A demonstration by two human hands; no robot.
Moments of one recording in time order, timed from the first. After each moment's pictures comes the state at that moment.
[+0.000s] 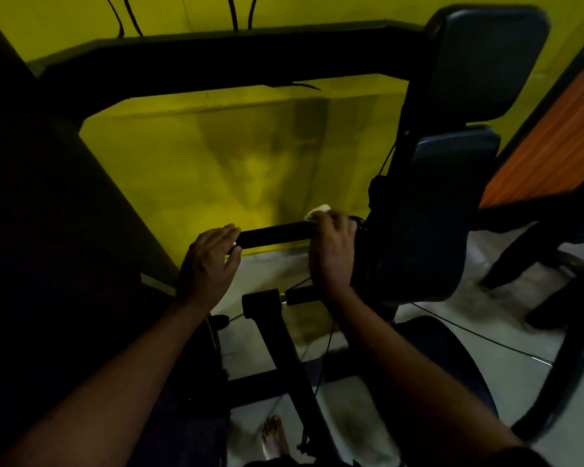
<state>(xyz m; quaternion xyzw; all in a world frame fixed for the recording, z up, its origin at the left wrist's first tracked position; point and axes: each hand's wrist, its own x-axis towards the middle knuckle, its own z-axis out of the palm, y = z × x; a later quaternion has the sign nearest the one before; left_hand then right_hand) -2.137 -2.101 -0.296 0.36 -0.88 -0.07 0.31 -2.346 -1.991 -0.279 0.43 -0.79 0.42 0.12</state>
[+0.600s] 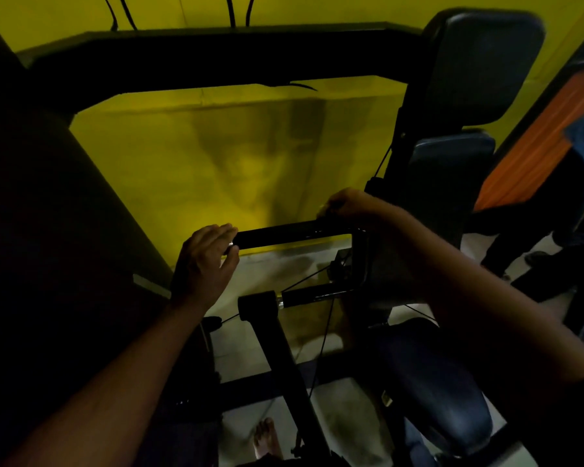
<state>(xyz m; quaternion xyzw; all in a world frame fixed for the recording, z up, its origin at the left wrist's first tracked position) -2.140 -2.106 -0.306 0.34 -0.87 -0.05 0.36 -2.439 -2.027 -0.192 0.50 -0.80 0.11 -0.30</state>
